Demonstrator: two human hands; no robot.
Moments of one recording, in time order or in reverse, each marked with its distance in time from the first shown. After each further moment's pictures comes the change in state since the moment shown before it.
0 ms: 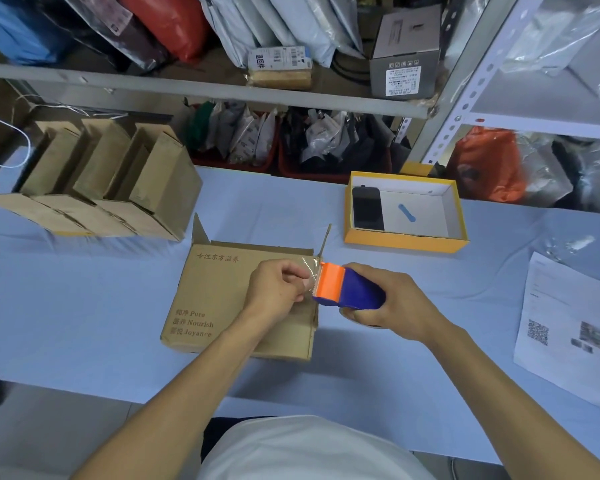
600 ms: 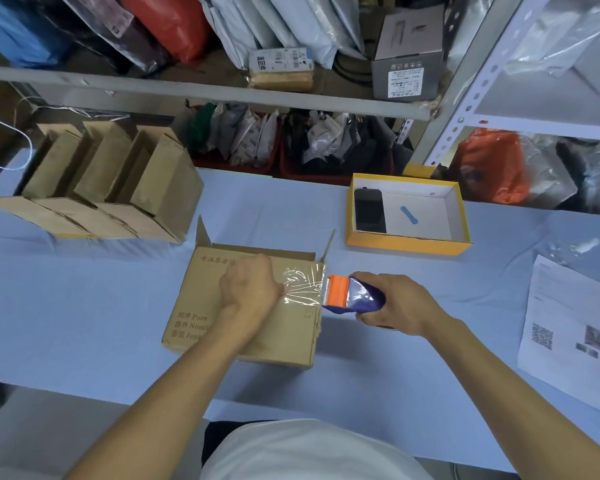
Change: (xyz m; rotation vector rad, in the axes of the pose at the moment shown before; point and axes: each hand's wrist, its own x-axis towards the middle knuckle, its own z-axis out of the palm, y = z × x) left_hand 0.022 0.004 -0.022 1.002 0.222 0.049; right_hand 0.018 0.030 0.002 -0.337 -0.102 0.090
